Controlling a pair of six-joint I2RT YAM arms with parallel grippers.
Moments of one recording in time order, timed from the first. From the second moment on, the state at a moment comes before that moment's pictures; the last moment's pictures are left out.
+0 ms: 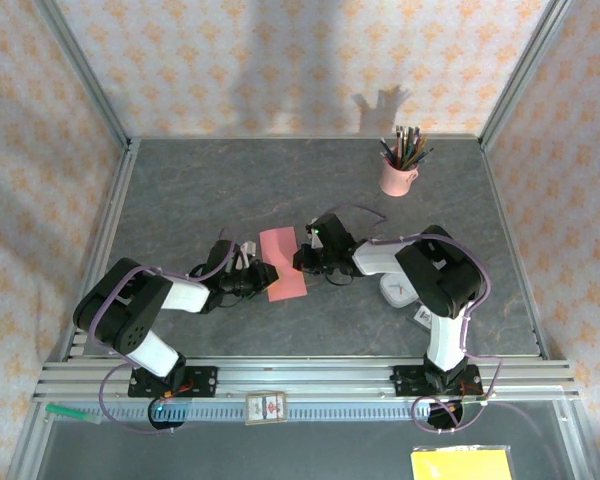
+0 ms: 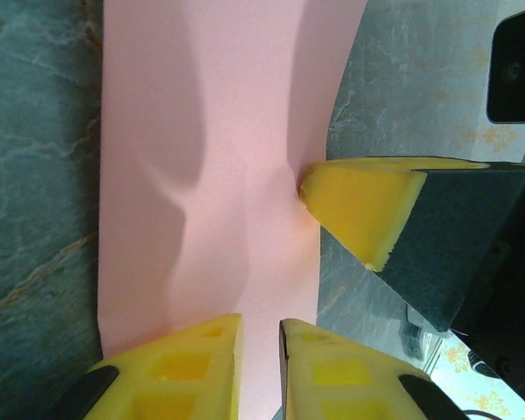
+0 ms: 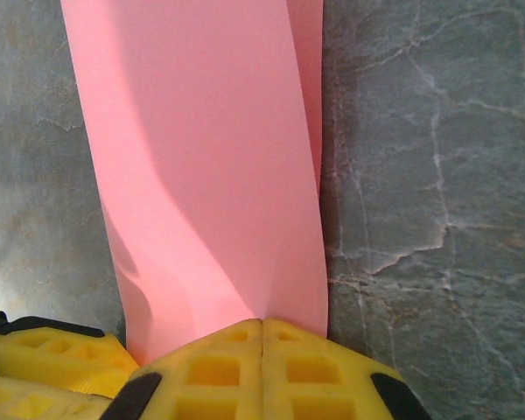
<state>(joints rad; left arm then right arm) -0.41 1.57 0.38 0.49 0.51 -1.04 0.68 1.89 0.92 0.10 -0.38 0.74</state>
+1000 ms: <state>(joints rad) -0.40 1.58 0.38 0.47 0.51 -1.01 0.68 1.89 0.92 0.11 -0.38 0.76</state>
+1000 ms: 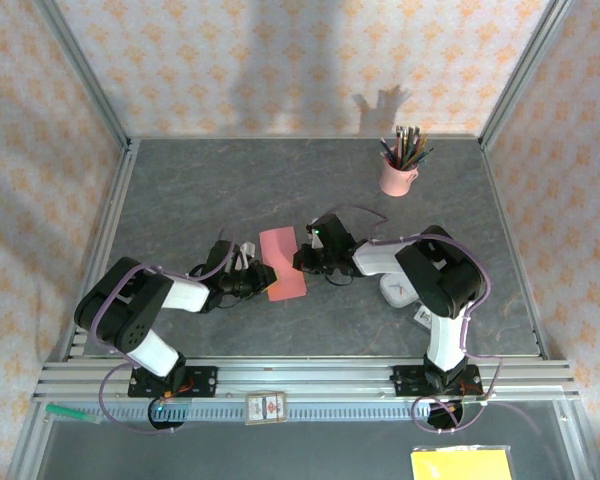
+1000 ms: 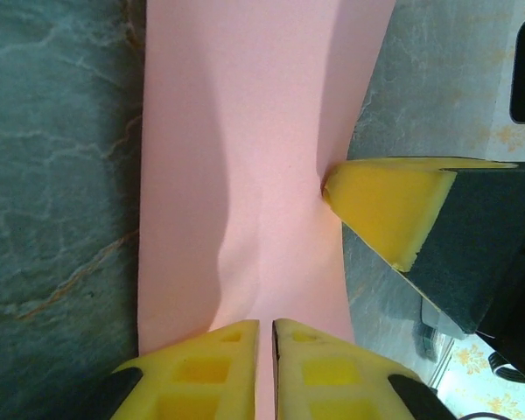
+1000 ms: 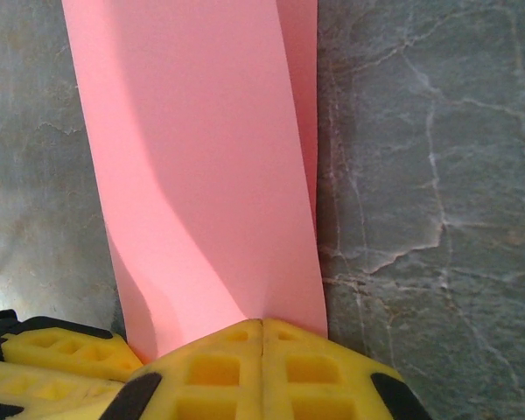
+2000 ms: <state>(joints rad) -0.39 1.67 0.61 0.11 0.60 -0.62 0.68 1.74 0.81 0.05 -0.28 0.83</state>
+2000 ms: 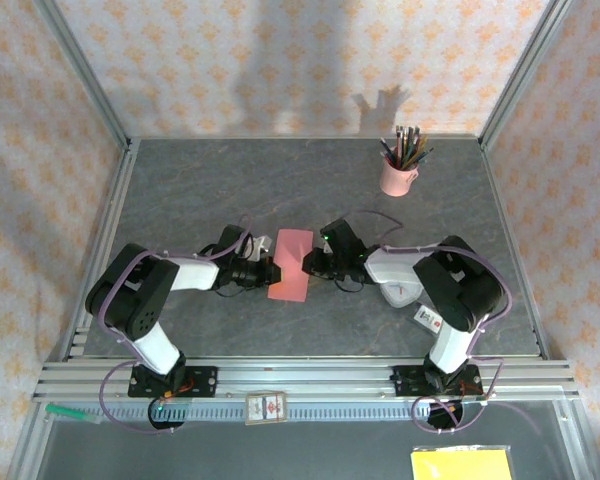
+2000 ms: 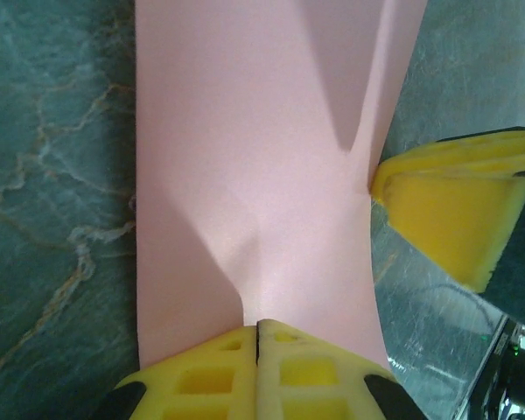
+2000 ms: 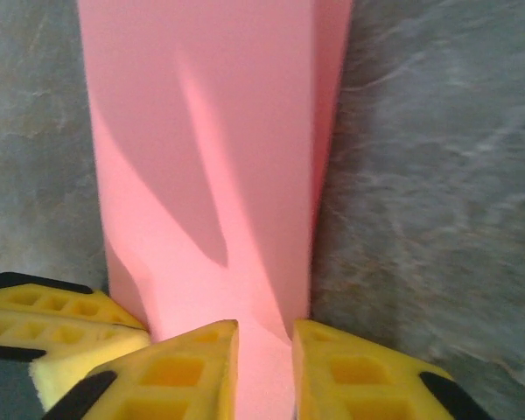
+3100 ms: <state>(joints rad) -0.38 1.68 0.61 0.11 0.63 -0.57 0.69 2.05 1.12 0.16 -0.58 0.75</state>
